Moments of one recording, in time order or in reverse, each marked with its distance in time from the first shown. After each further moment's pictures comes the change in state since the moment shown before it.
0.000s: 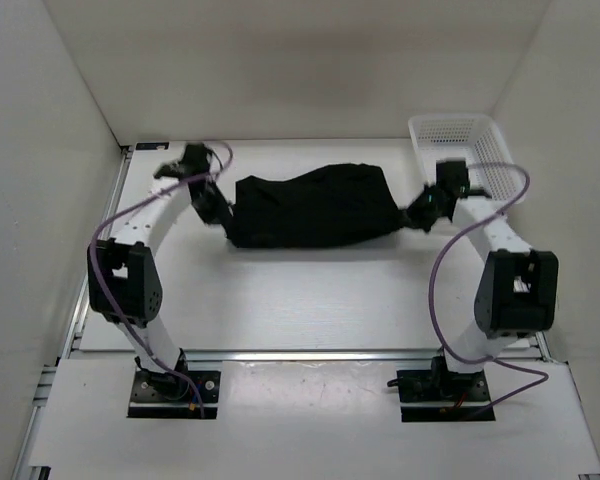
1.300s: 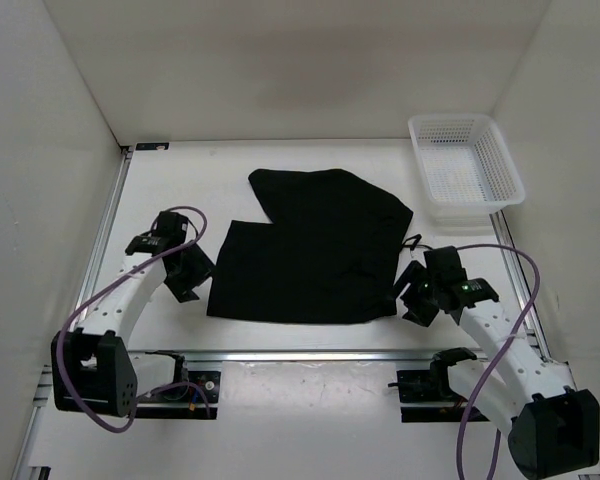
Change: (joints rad) left arm 0.090 -0.525 -0.487 -0.039 -0.036 -0.029; right arm 0.230 -0.705 -0.500 -0.220 0.121 0.116
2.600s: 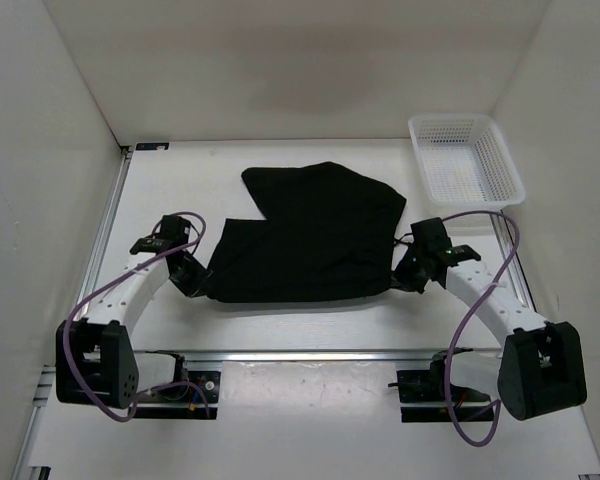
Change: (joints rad) left arm 0.009 0.058 -0.079 0.062 0.016 -0.101; right arm 0.007 0.320 0.139 0.111 0.055 -0.107
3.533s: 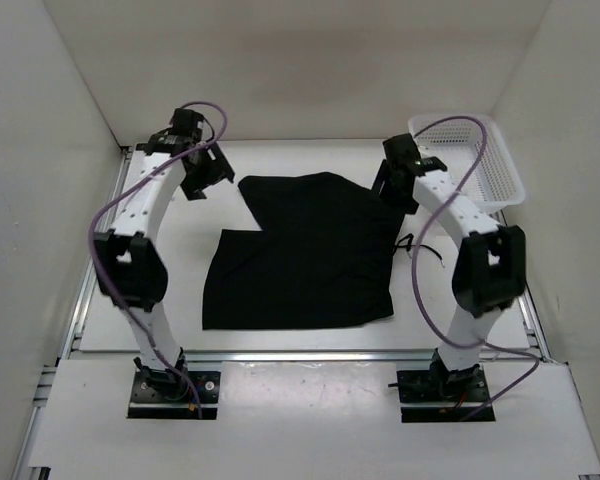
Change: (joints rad) left arm -0.039 0.517 0.945 -0.130 -0.095 0.232; right arm 0.042 0.520 0.745 -0.122 0.316 -0.170
